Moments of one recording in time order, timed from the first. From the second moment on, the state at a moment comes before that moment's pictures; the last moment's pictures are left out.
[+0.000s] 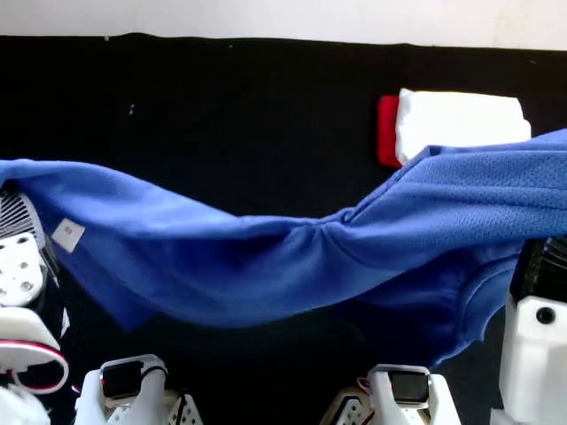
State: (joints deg) left arm -18.3 -49.5 -27.3 90.7 -18.6; right arm -3.3 -47.8 -39.4 65.6 20.3
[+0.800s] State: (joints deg) left arm -18.3 13.8 -45.0 80.5 -18.6; right arm -6.5 4.8 -26.3 37.1 20.2
